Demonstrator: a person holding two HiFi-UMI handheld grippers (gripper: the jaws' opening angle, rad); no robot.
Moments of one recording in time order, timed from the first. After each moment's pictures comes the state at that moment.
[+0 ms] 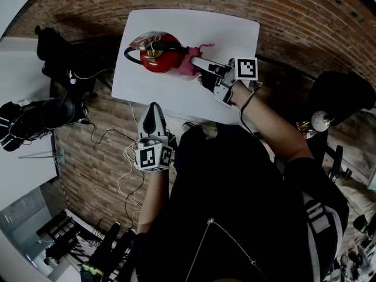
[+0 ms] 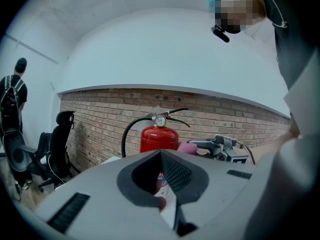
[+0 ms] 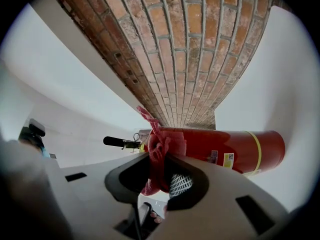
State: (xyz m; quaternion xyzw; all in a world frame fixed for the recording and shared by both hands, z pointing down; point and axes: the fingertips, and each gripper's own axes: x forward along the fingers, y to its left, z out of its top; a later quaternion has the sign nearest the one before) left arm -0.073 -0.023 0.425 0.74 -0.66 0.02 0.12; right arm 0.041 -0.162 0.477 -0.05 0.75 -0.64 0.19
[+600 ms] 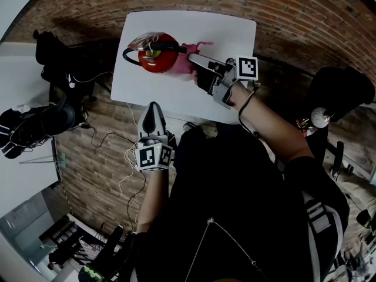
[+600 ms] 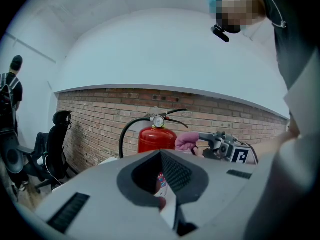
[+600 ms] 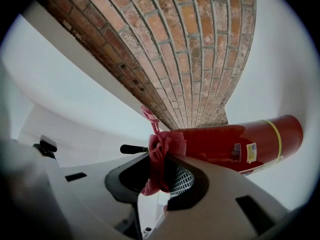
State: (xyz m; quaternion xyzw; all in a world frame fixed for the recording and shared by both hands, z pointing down) left arm -0.074 -0.023 0.425 0.75 -0.65 0.02 0.11; right arm 0.045 -0.161 0.441 -0.01 0.71 -0.65 0.27
